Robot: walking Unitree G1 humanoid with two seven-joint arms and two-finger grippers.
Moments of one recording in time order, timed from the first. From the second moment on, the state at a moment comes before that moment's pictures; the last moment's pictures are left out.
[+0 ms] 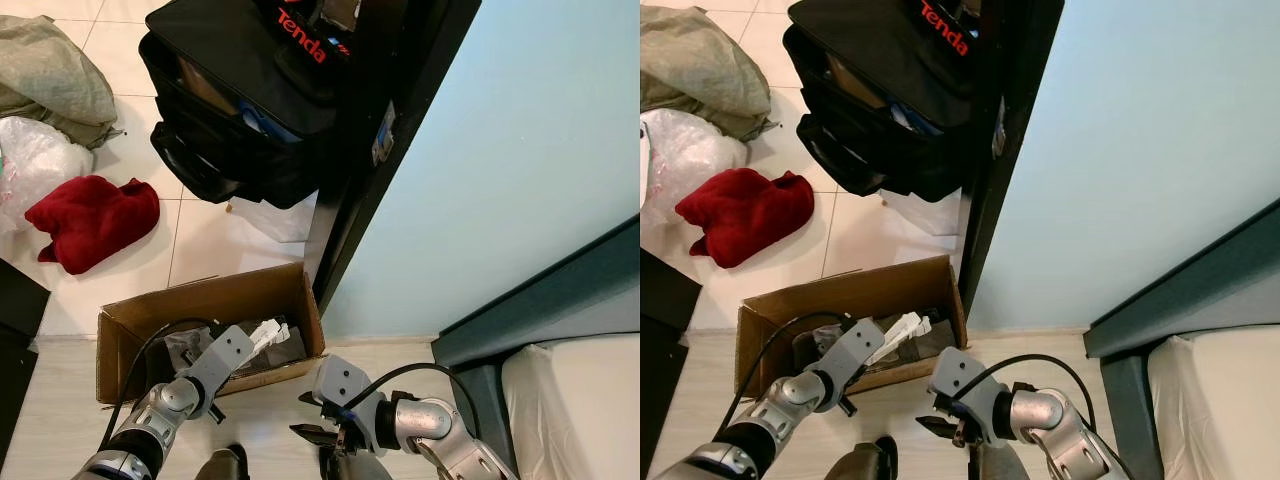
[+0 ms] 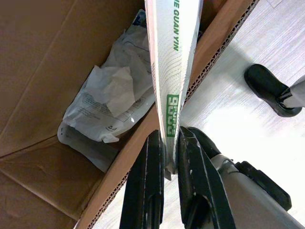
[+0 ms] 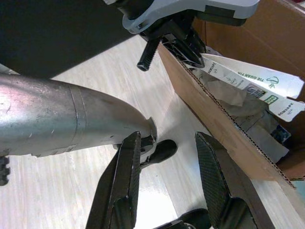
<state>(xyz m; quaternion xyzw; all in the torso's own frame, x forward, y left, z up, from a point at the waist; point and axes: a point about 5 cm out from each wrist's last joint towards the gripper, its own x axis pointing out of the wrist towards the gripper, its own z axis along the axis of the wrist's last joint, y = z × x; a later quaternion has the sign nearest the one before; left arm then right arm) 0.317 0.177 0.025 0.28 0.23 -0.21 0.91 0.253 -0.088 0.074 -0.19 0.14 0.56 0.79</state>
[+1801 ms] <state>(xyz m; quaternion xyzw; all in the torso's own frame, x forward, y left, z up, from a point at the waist) 0.288 0.159 0.042 0.13 0.10 0.00 0.99 0.267 -0.113 0.022 -0.04 0.18 0.20 0.96</state>
